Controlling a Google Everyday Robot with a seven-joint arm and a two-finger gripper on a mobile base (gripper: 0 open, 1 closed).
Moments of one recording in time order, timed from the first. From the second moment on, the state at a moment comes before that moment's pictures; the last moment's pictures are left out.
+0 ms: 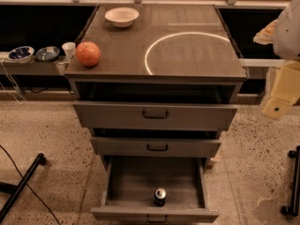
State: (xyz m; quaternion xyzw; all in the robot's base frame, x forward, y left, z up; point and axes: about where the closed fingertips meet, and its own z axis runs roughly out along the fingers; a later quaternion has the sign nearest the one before) arm 0.438 -0.217 0.976 -0.60 0.78 -0.03 0.16
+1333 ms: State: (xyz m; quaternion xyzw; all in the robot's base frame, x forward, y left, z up) arm 0.404 -0.152 0.816 -0.65 0.73 0.07 0.19
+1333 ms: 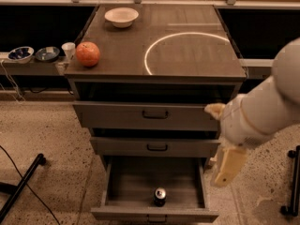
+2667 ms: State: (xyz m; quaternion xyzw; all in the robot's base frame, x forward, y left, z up) arm 0.453 -0.124 0.655 -0.63 0.70 0.16 0.28
